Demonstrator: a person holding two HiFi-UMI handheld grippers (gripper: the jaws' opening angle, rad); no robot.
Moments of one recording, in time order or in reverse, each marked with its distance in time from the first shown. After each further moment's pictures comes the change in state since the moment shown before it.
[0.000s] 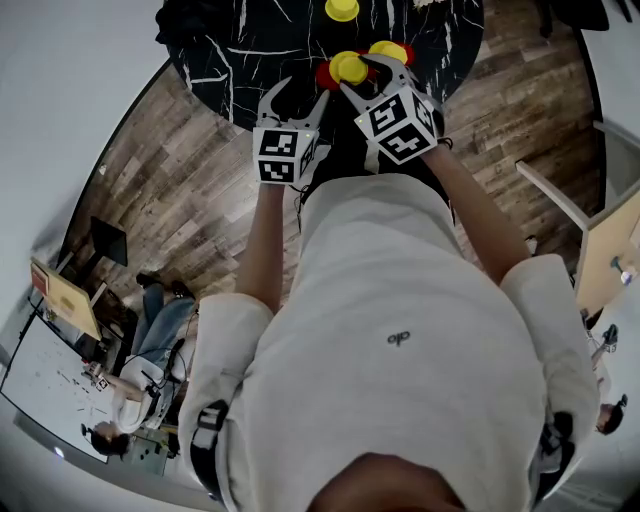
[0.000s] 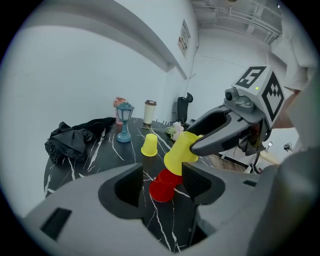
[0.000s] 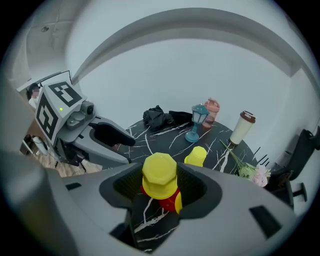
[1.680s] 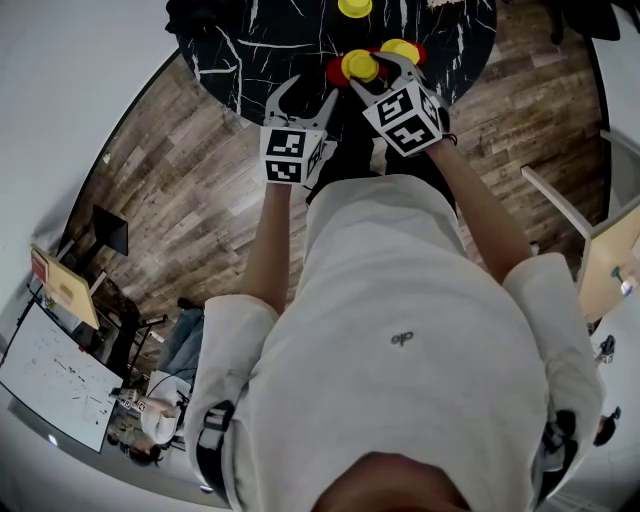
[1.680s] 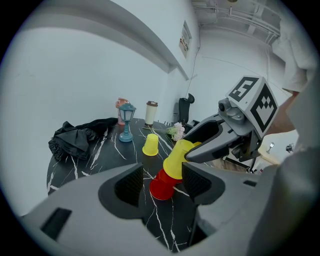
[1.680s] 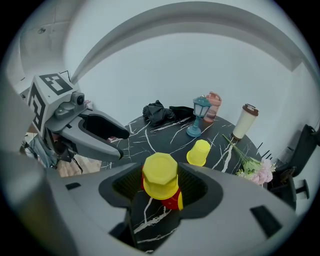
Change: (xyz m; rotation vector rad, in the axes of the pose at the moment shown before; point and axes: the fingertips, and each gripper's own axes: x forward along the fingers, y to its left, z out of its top) left arm -0.007 -0.001 -0.003 -0.012 -0.011 0.019; right arm 0.018 0.000 -0.017 0.019 0.029 0.015
